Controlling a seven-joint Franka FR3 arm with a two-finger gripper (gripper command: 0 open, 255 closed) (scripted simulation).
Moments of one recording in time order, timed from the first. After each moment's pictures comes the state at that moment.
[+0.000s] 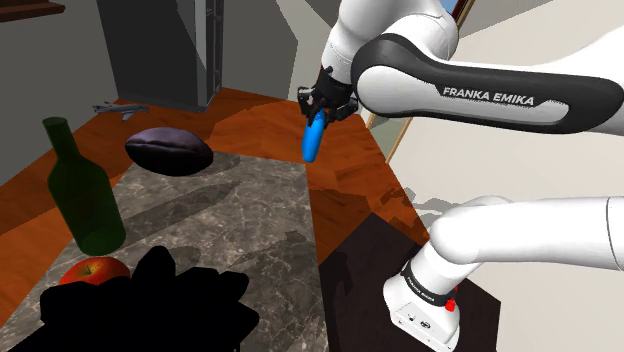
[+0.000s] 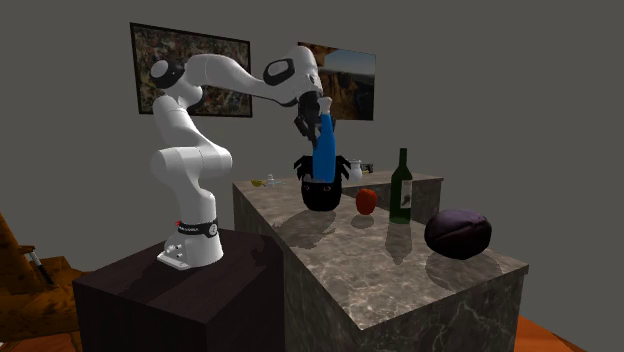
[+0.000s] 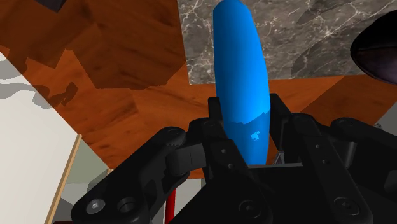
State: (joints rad) arm -0.33 -0.77 0.60 -2.44 0.03 2.05 0.95
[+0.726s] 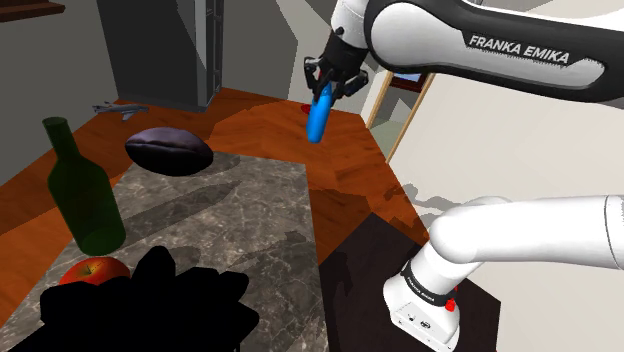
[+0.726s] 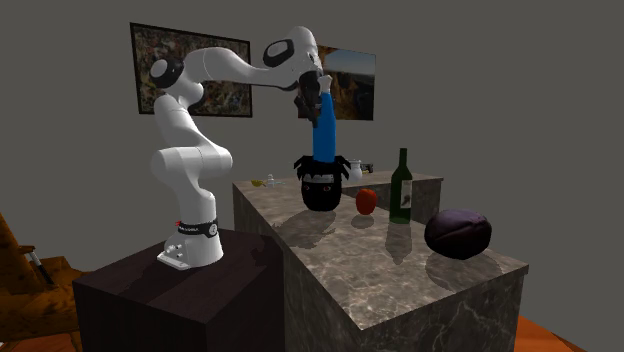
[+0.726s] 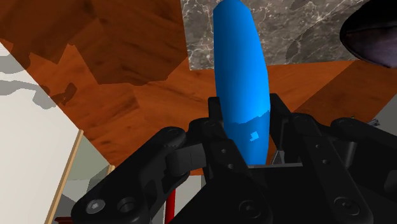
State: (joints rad) arm -0.35 -0.76 0.57 -2.29 0.01 1.91 0.91
